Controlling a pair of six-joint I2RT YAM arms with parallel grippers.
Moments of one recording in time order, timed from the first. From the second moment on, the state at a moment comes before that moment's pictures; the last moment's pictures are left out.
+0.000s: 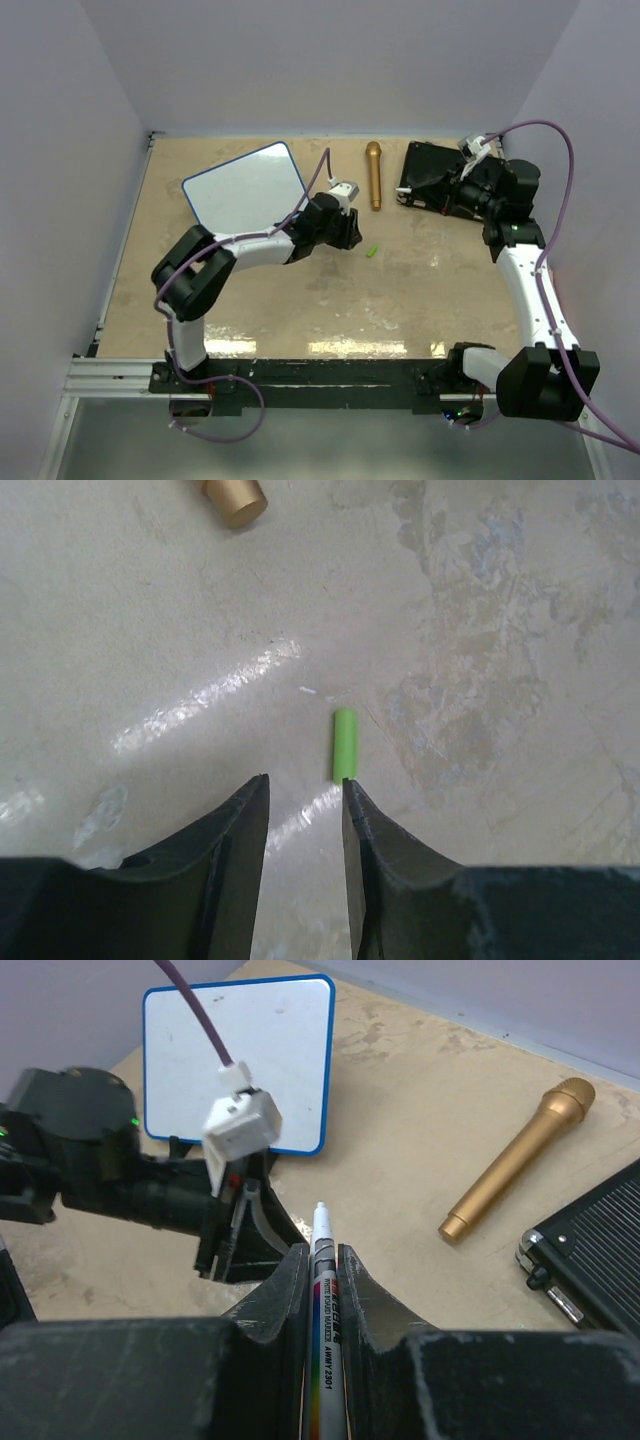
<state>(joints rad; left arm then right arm) -0.77 1.93 1.18 0.19 0.08 -0.44 -0.09 1.14 0.99 -0.11 -0.89 0.05</state>
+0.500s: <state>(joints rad) -0.02 0.91 0.77 0.15 0.30 -0.26 -0.03 1.17 0.97 -0.11 -1.05 -0.03</state>
